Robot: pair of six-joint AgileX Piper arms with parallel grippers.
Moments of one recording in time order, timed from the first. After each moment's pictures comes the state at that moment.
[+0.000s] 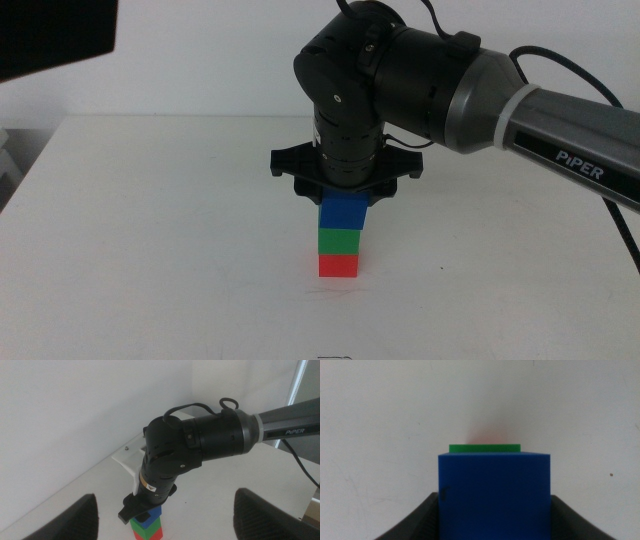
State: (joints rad) left arm -0.48 0.82 -1.41 -0.38 1.02 0.40; right arm 0.83 2.01 -1.87 -0.28 1.24 0.91
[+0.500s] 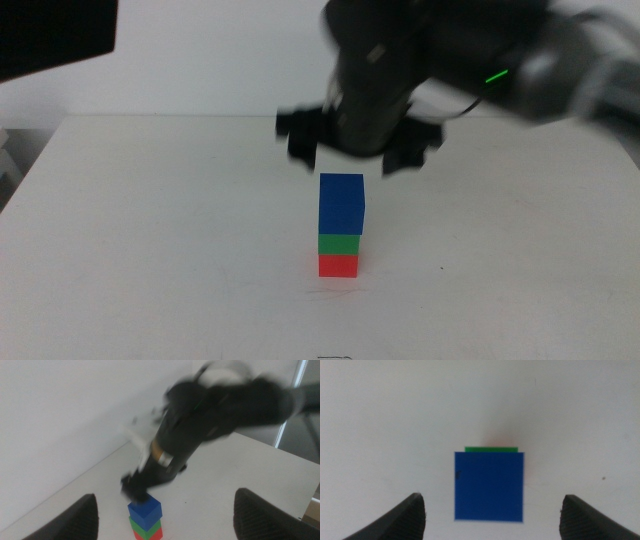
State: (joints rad) left arm -0.48 0.82 -1.41 -0.38 1.02 0.40; right arm 0.83 1.89 -1.87 -0.29 1.24 0.91
